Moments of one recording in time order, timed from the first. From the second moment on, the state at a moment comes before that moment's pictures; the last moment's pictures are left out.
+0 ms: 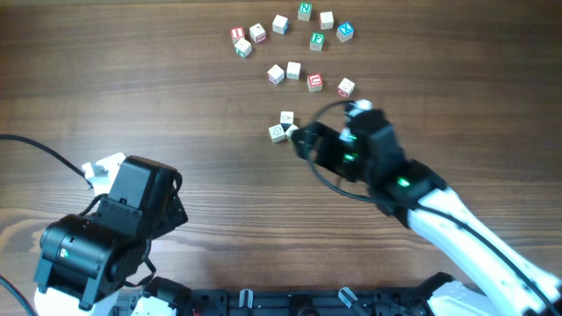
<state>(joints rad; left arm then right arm) -0.37 0.93 1.26 -1.61 -0.43 -0.74 0.57 1.31 0.85 -0.25 -0.22 0.97</state>
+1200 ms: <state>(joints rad) -0.37 0.93 1.26 -1.61 -0.43 -0.74 0.58 1.90 1.38 -0.51 -0.13 0.82</state>
